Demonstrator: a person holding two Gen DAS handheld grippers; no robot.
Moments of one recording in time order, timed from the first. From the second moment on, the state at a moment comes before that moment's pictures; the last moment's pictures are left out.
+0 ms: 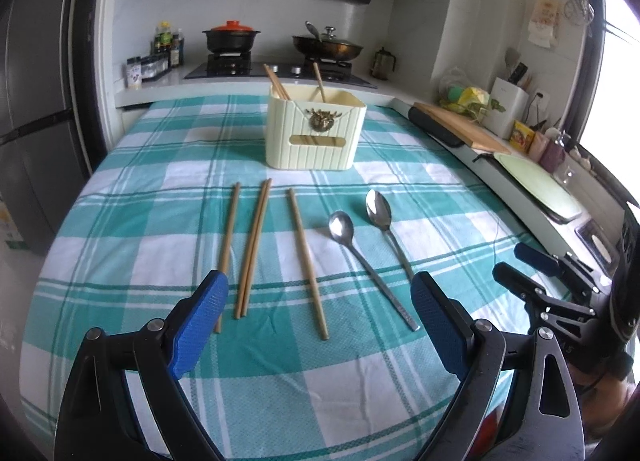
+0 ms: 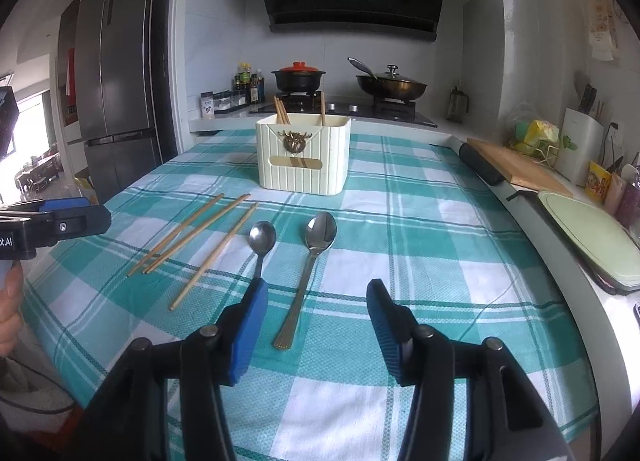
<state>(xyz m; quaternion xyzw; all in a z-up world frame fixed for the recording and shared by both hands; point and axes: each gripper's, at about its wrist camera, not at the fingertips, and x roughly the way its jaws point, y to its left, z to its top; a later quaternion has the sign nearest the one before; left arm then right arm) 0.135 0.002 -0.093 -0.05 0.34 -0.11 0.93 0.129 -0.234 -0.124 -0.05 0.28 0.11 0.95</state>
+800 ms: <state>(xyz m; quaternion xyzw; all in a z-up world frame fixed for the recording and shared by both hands) 0.128 0.020 -0.114 -0.08 0.37 -0.06 0.92 0.111 -0.222 -0.126 -0.06 0.27 0.12 0.95</state>
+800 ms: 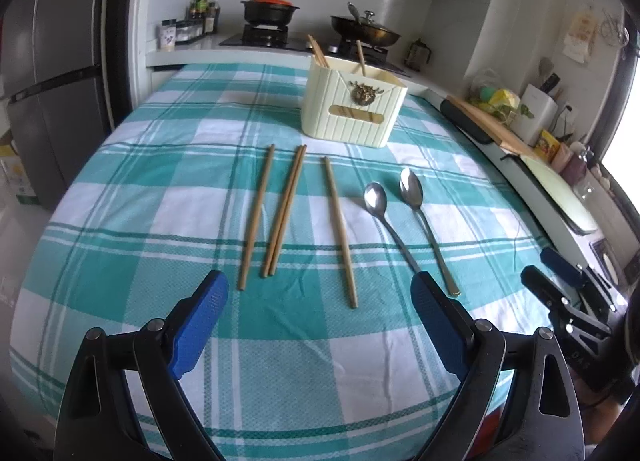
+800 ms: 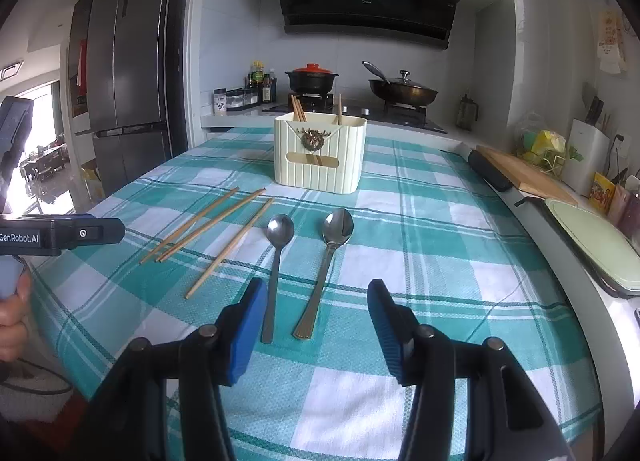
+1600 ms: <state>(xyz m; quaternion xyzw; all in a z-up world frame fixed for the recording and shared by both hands) 0.142 0.040 -0.123 -0.09 0.37 -0.06 0.92 0.125 -0.214 -0.143 -0.07 0.30 0.11 0.94</state>
